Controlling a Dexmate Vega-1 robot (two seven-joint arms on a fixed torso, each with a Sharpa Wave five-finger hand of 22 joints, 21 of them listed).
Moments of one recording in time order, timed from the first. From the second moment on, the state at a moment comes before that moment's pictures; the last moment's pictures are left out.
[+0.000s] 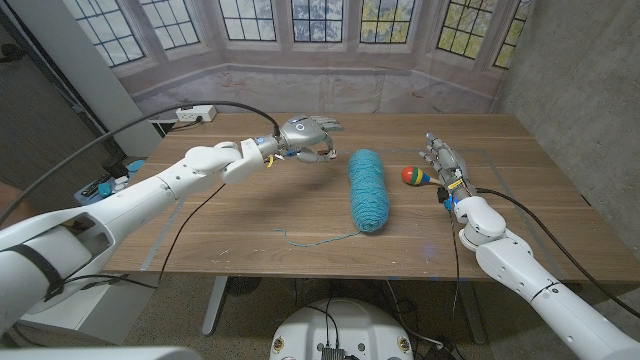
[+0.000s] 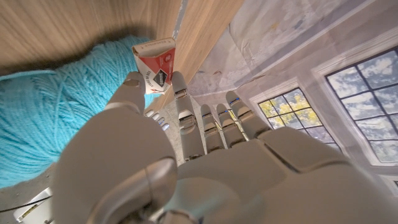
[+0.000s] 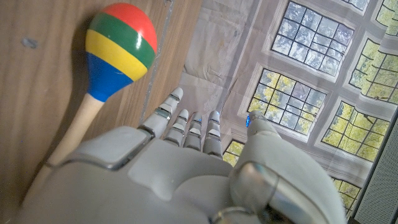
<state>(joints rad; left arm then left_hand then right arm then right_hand) 0.38 0.78 0.88 -1.43 1.04 -0.40 0.39 0.91 -0.01 0.42 -0.15 0.20 0.96 0.01 0.28 0.25 0.30 -0.03 0.22 0.21 0.23 -0.01 0.18 0.18 0.33 0.01 0.20 0.18 -1.10 -0.59 -0.29 -1.65 0.57 0.21 -0.27 0.51 0.17 0.30 -0.07 0.18 0.24 -0.01 0.20 0.19 0.12 -0.01 0.20 0.20 0.05 -0.03 0.23 0.22 0.34 -0.04 0.19 0.17</state>
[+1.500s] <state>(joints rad) 0.47 0.81 0.83 -1.53 1.03 -0.51 0.31 0.90 -0.01 0.43 -0.15 0.20 0.96 0.01 0.27 0.26 0.31 -0.03 0.22 0.21 0.24 -0.02 0.18 0.18 0.33 0.01 0.20 0.18 -1.15 -0.58 -0.27 -1.67 0.57 0.24 -0.29 0.51 0.17 0.30 -0.08 0.18 0.24 -0.01 0.20 0.19 0.12 -0.01 0.20 0.20 0.05 -0.03 0.23 0.22 0.34 -0.04 0.19 0.17</state>
